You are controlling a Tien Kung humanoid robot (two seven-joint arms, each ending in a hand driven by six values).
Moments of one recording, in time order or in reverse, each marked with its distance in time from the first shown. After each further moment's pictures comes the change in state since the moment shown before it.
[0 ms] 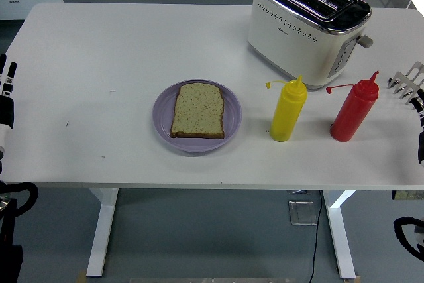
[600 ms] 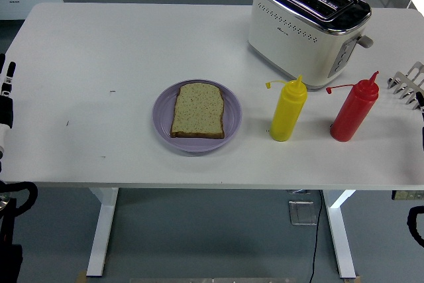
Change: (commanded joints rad) left arm -0.001 -0.001 -0.002 0.000 0.000 0.000 0.000; right arm 0.014 0.010 0.070 -0.036 0.153 0.097 -0.067
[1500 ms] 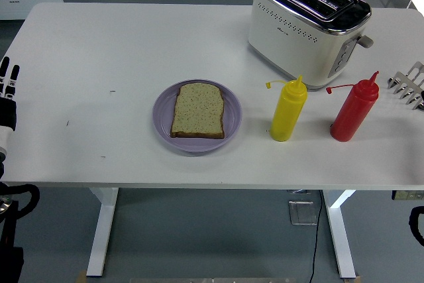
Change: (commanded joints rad) left arm 0.009 0.001 0.013 0.001 -0.001 0.000 -0.001; right arm -0.004 0.003 0.014 0.000 0.003 0.008 0.014
